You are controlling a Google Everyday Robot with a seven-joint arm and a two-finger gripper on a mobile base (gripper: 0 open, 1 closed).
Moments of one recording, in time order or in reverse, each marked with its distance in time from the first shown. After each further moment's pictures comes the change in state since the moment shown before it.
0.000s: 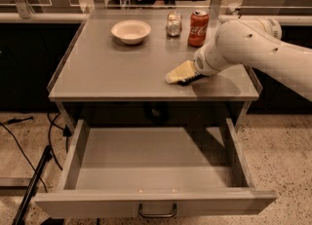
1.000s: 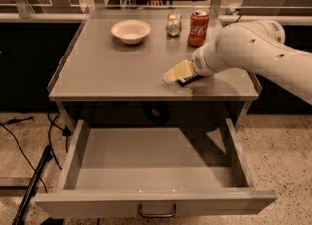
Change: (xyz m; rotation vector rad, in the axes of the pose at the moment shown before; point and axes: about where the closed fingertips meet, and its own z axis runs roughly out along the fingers) arm -0.012 0.014 -0.014 0.001 -0.081 -0.042
